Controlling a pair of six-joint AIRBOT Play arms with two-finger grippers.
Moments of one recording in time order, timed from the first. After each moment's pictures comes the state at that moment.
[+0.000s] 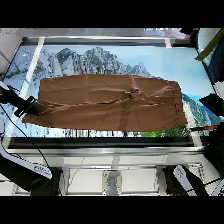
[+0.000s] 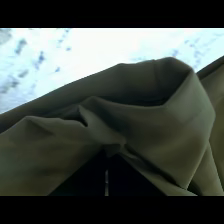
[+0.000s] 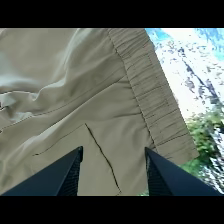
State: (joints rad) left arm 0.51 -1.82 1.50 1.42 -1.38 -1.94; right arm -0.73 -0.90 0.97 -1.01 1.19 1.26
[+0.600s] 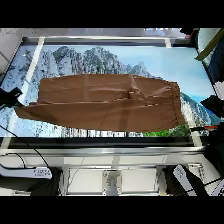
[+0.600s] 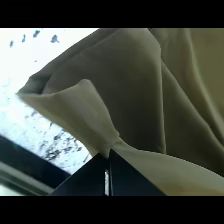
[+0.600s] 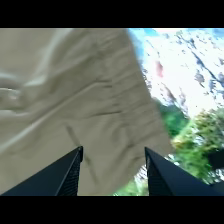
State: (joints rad) left arm 0.52 -1.49 1.49 1.51 -1.44 -1.75; right arm -0.74 -0.90 0.98 -1.09 1.21 1.25
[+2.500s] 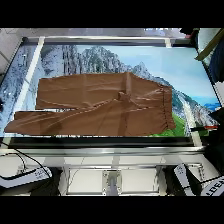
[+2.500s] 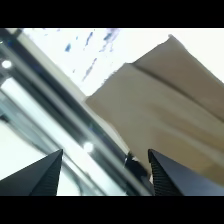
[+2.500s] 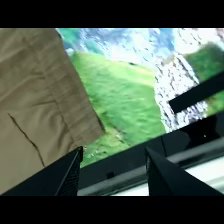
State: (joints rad) left arm 0.64 -1.31 1.36 1.85 -1.40 -1.76; right arm -1.00 -0.85 0.95 -1.09 1.42 1.12
